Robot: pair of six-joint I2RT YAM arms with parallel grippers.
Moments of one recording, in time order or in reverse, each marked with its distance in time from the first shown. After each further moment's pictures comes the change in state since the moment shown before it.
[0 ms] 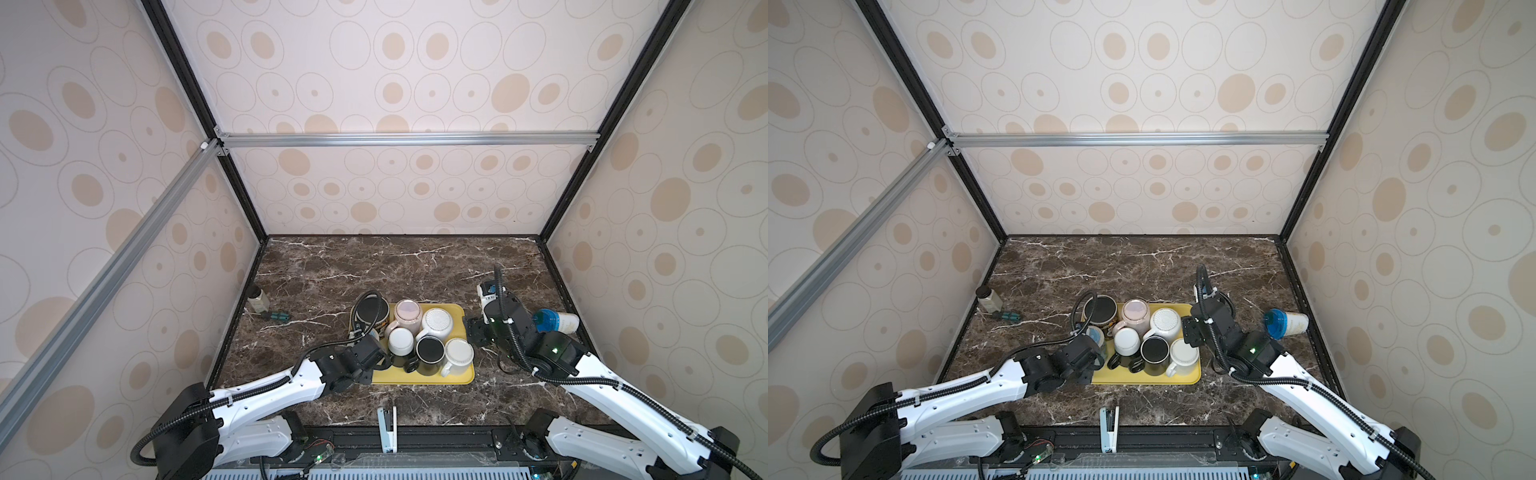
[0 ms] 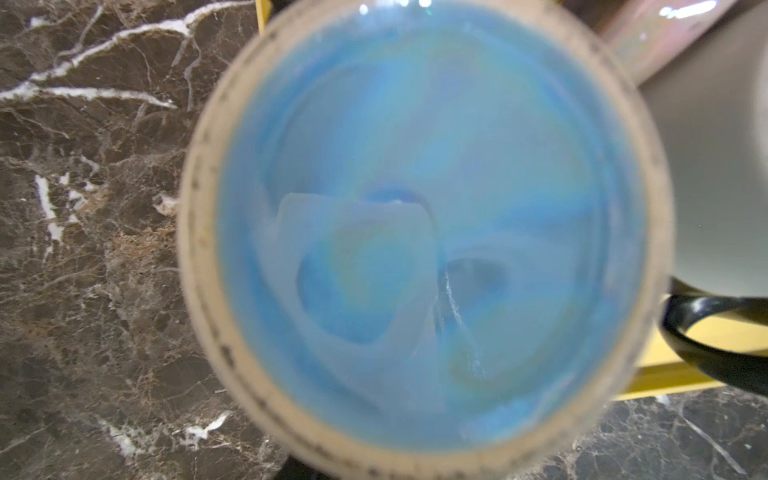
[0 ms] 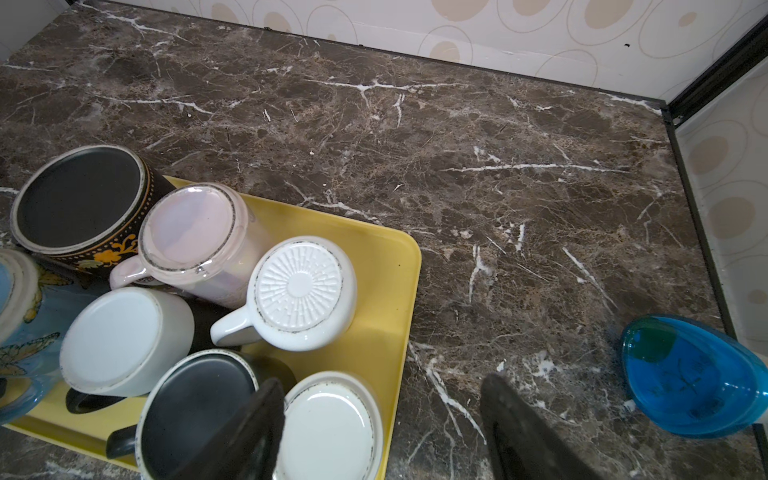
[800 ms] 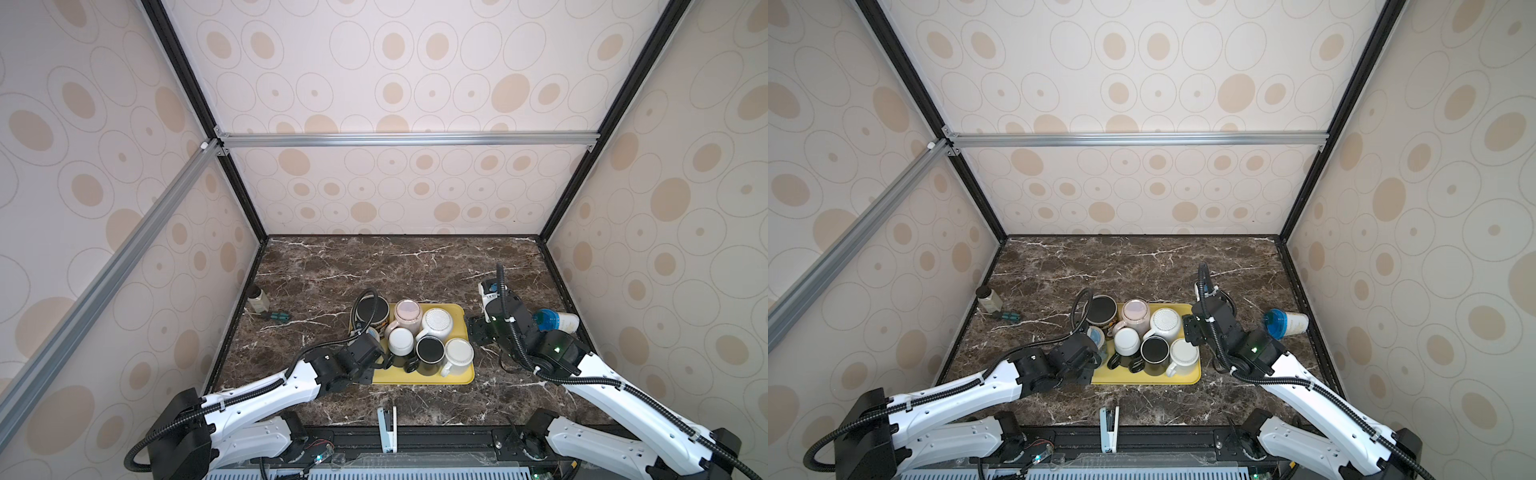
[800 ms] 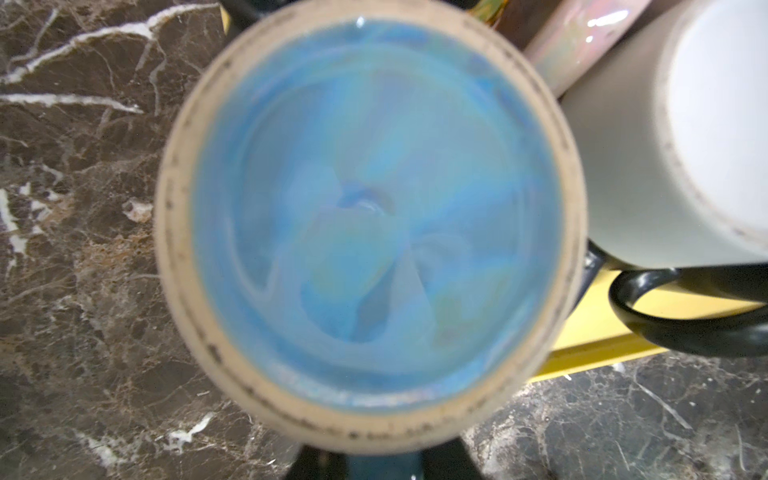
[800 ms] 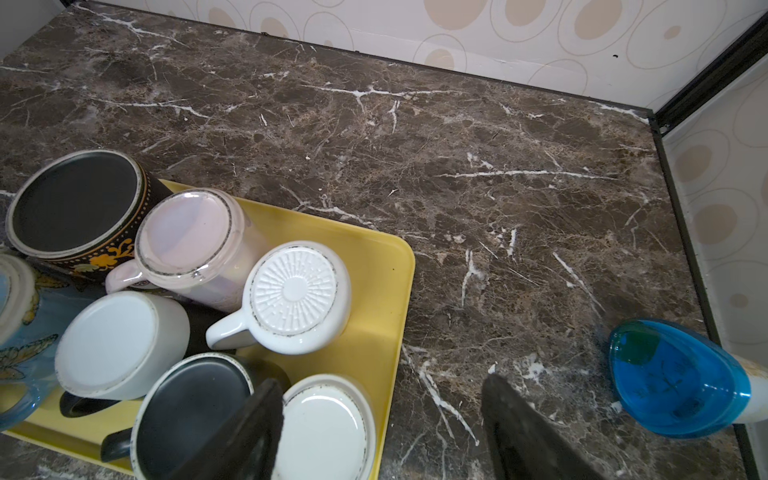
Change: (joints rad) left arm 0.008 -0.029 0.002 0.004 0.060 0.032; right arm -0.005 0.000 0.020 -0.012 0.006 -0.016
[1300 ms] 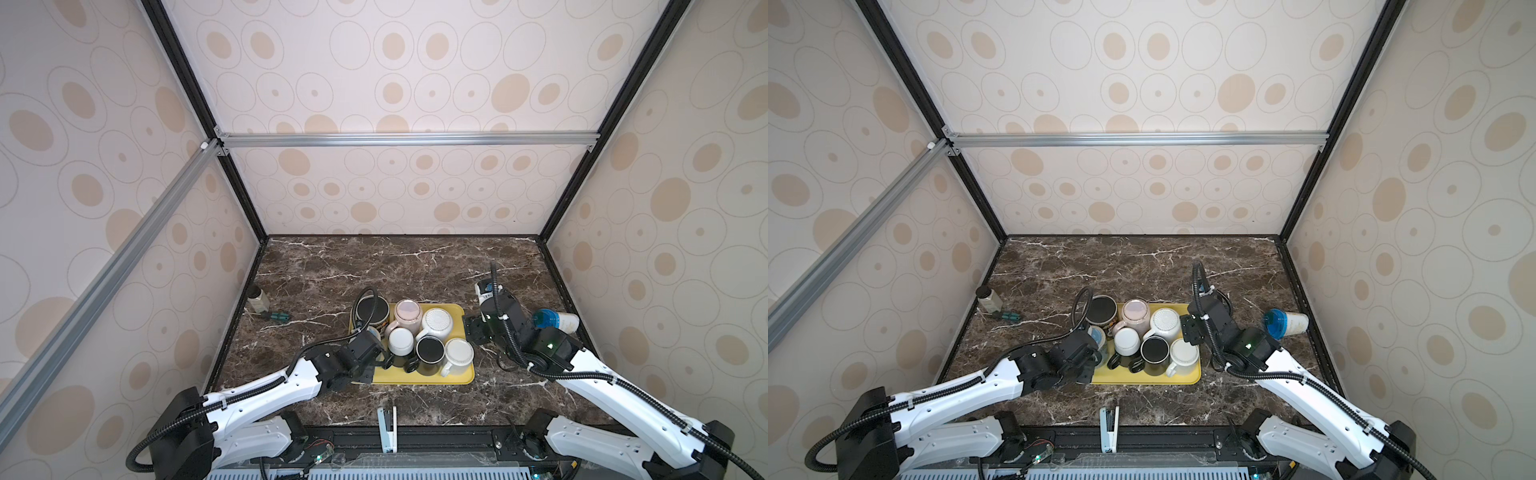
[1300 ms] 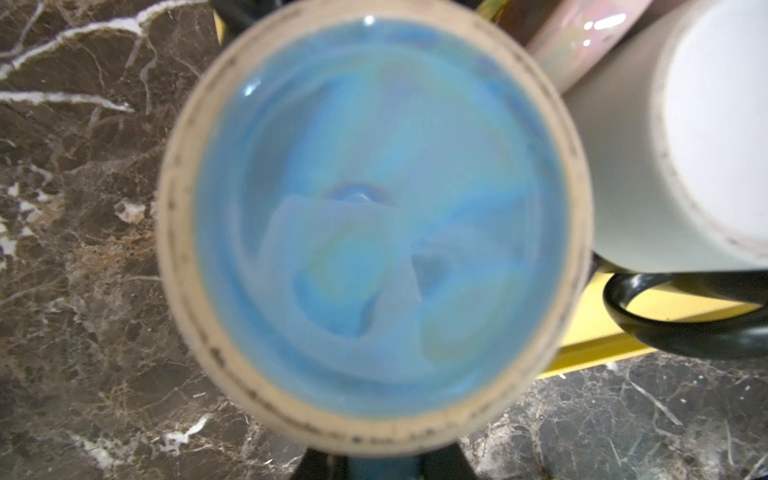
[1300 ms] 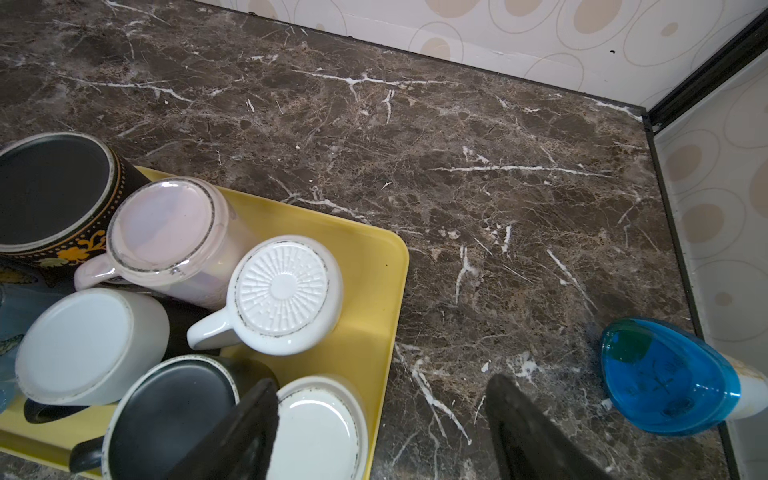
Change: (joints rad) left arm 0.022 0.010 0.016 -0.003 0.028 0.025; right arm -0.002 0.035 0.000 0.003 0.020 -0.014
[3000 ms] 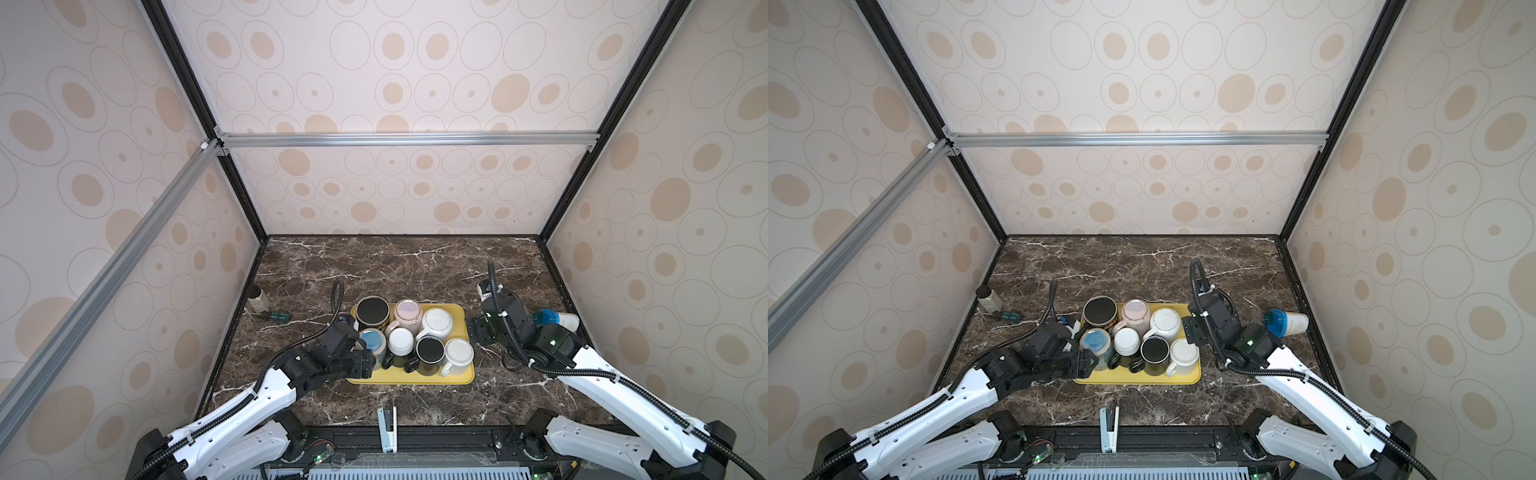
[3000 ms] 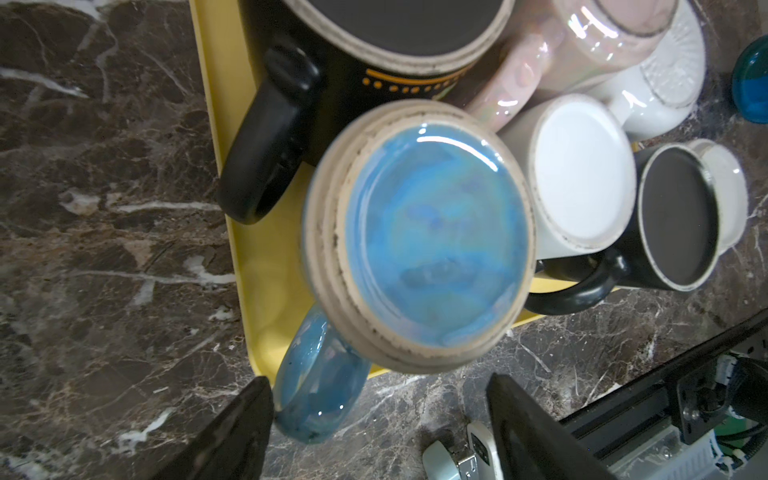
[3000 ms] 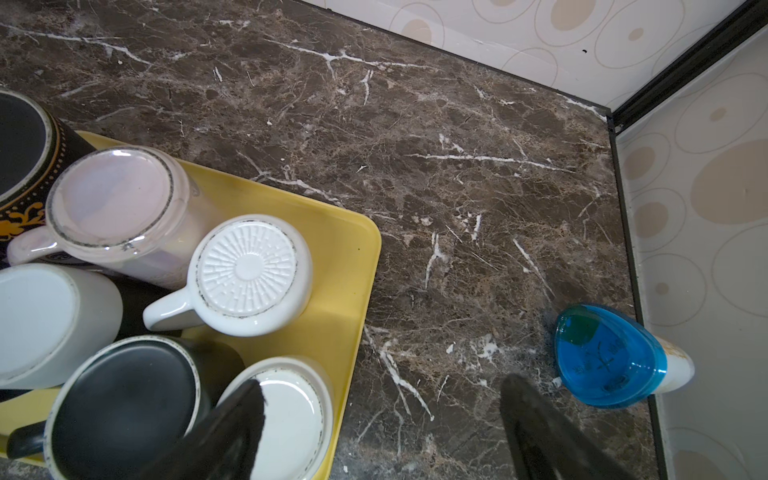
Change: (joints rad) left arm 0.167 -0.204 -0.030 -0.001 0.263 0.050; right arm -0.008 0.018 0.047 -0.103 0.042 -0.043
